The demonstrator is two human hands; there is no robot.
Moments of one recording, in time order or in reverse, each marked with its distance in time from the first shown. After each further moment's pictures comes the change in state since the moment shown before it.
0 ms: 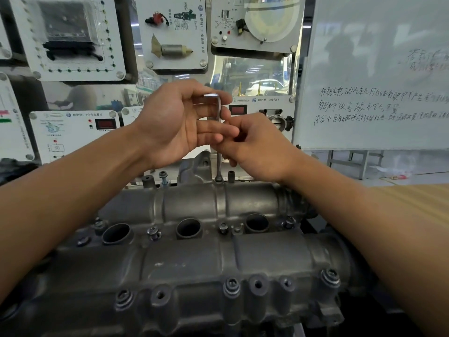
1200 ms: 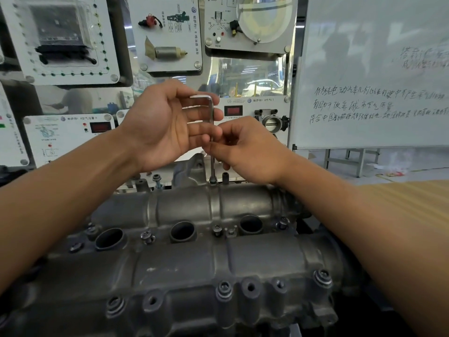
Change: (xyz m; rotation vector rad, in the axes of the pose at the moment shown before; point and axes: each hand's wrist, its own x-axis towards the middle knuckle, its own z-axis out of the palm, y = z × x) left_hand 0.002 0.000 -0.007 -0.068 -0.013 -0.044; right_hand 0.002 0.003 0.001 -0.008 -0.028 -0.019
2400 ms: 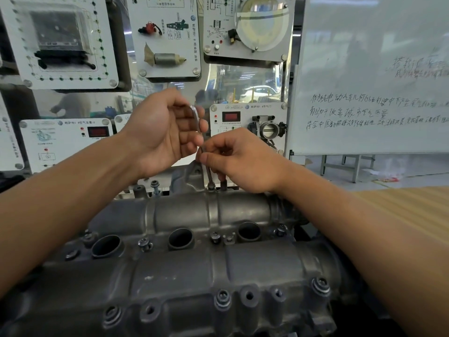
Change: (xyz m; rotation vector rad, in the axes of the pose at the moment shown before) left_hand 0.002 0.000 0.001 0.048 0.197 -0.034; right_hand -0.002 -0.004 0.001 -0.034 -0.088 0.035
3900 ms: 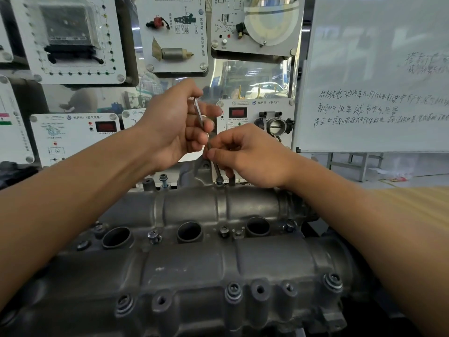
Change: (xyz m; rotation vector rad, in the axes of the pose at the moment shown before) left_hand -0.002 0.000 0.008 0.123 0.141 0.013; right_hand 0.000 -0.001 -0.001 -0.024 -0.049 0.012
